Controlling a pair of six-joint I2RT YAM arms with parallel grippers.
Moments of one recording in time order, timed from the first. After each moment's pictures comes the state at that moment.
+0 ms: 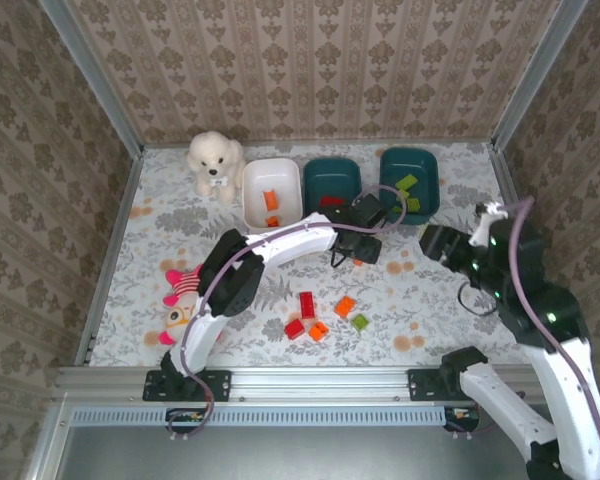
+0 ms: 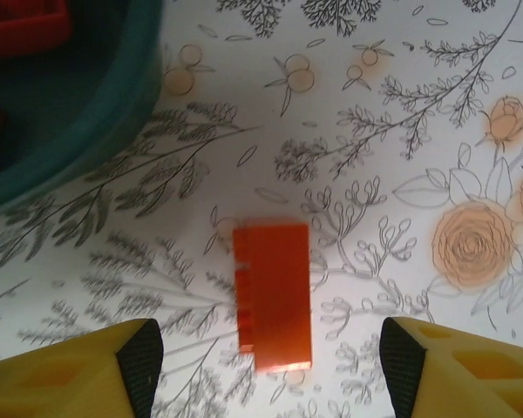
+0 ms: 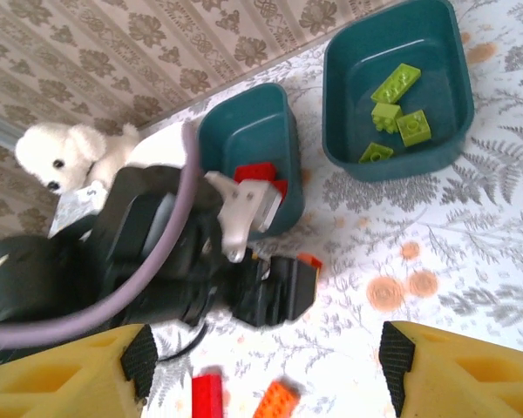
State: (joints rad) left arm -1.00 2.22 1.85 -0.76 -0.08 -0.51; right arm 0.24 0.66 1.14 -1.00 -0.03 0.58
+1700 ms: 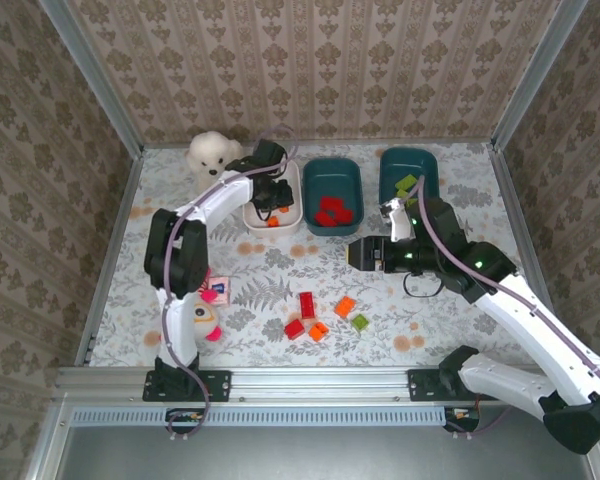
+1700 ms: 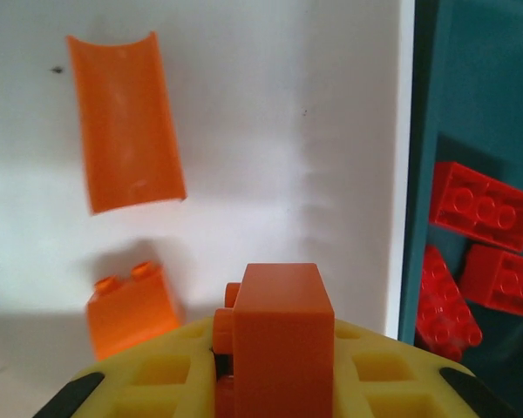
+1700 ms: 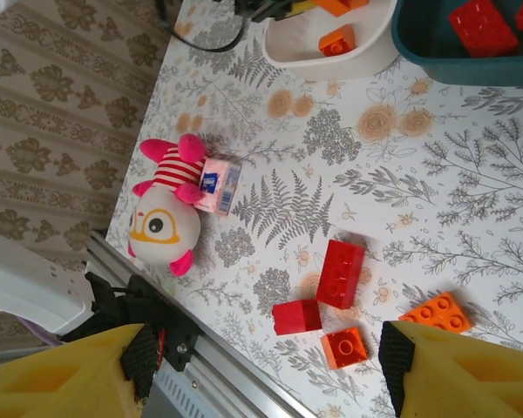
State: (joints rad) left arm -0.49 2.08 1.72 -0.73 0.09 -0.59; right arm 0.56 0.99 1.07 -0.75 -0.35 0.59
